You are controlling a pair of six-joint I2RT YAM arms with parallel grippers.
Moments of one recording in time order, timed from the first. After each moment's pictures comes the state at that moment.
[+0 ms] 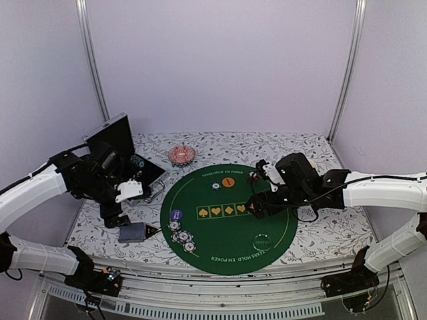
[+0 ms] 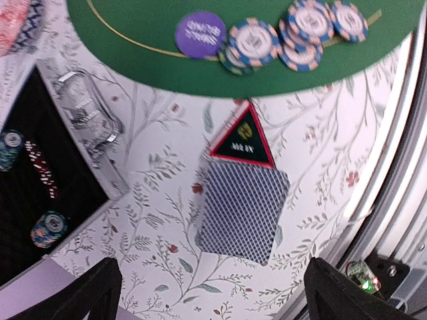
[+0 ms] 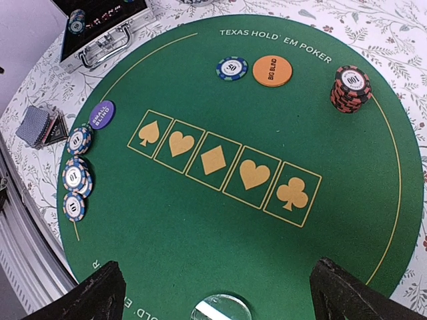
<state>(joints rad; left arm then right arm) -0.55 1.09 0.95 -1.04 0.00 0.69 0.90 1.36 0.88 -0.30 0.07 0.36</state>
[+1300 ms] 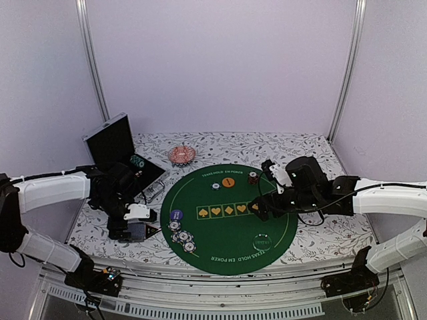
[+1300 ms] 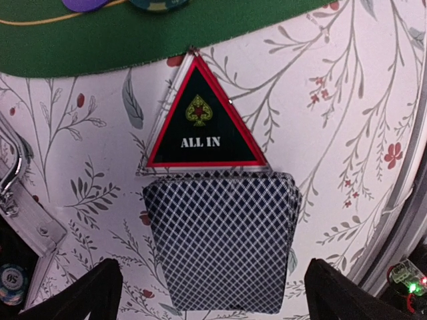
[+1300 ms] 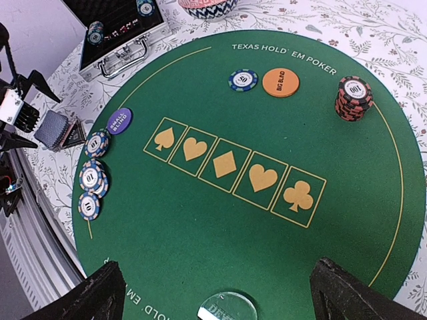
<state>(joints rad) -0.48 1.29 0.74 -0.87 0.02 0.96 0.90 1.26 0.78 -0.21 0.04 0.35</state>
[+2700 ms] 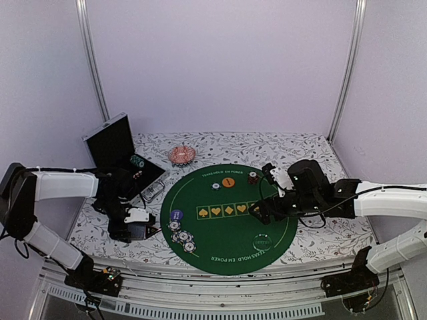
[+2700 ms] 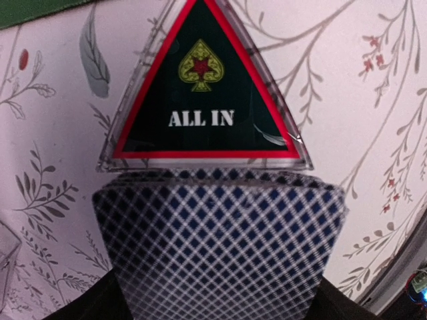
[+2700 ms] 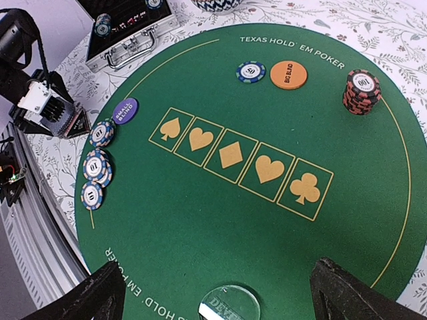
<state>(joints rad) -0.40 1.44 0.70 -0.80 0.02 0.99 0.90 1.24 0.75 -0.20 0.01 0.34</state>
